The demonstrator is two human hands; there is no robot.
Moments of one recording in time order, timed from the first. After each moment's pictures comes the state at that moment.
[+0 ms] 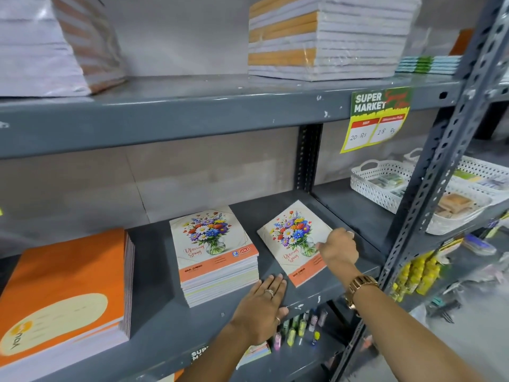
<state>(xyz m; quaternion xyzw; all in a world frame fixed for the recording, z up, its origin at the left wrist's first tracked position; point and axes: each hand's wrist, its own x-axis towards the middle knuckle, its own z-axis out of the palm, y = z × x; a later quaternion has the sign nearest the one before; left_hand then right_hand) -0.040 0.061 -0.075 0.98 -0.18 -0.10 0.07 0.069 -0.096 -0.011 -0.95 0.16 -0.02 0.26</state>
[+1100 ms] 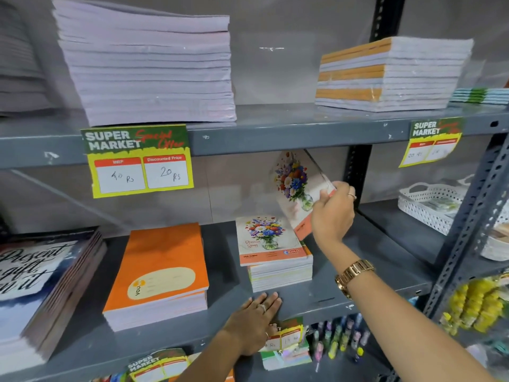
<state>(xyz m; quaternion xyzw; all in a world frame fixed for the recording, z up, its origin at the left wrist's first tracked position) -0.130 0.161 -0.064 0.98 -0.09 -0.14 0.07 -0.021 0.037 0.097 -0.82 0.02 -0.33 0.47</state>
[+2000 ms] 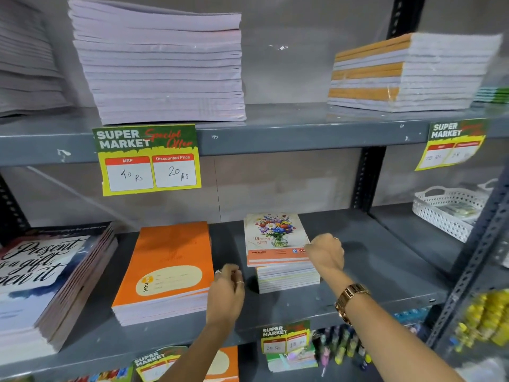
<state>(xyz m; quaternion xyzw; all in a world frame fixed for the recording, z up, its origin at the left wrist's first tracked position) -0.132 0.190 -0.038 0.86 0.25 0.22 0.39 -0.003 0.042 0.023 -0.92 0.05 0.00 0.40</state>
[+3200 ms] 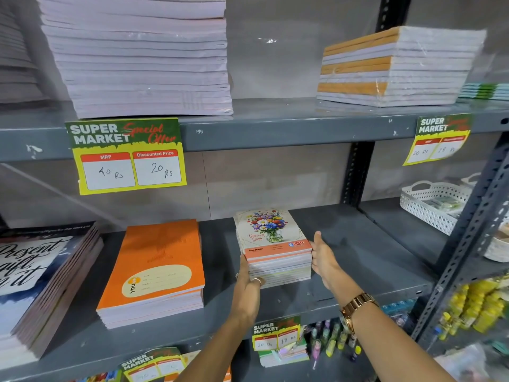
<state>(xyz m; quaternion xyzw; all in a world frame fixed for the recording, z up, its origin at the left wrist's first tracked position) -0.117 0.139 -0.027 0.70 0.17 0.12 0.68 0.018 0.018 -0.020 -0.73 0.05 0.18 0.66</state>
